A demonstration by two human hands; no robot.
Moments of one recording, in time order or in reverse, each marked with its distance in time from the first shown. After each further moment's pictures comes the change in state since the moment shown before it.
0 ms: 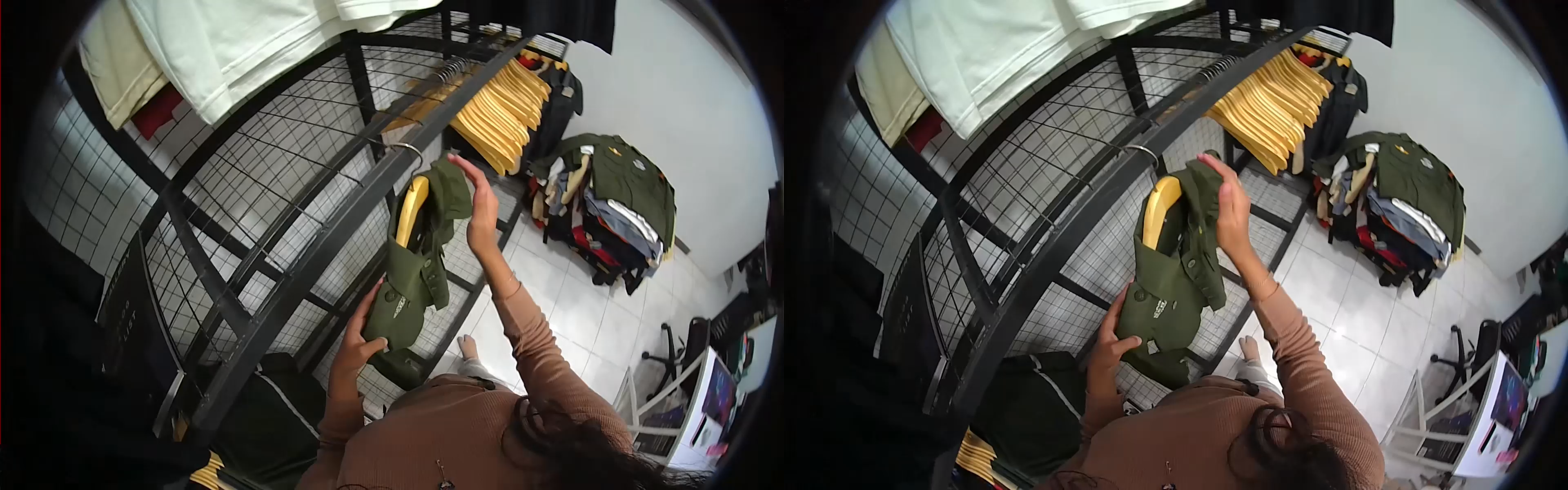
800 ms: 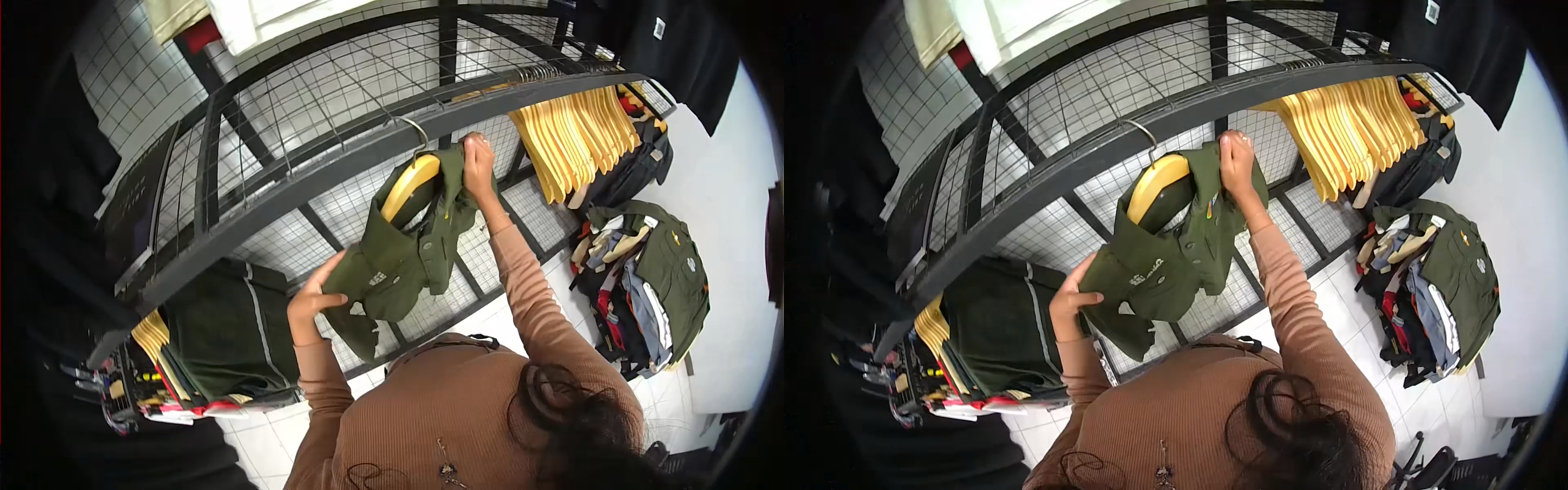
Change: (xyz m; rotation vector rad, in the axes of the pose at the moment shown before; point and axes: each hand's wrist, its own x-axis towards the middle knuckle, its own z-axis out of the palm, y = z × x) left_hand -0.016 -0.021 -0.006 0.026 0.328 -0.061; right_hand 0.073 0.159 0.022 -0.142 -0.231 -0.294
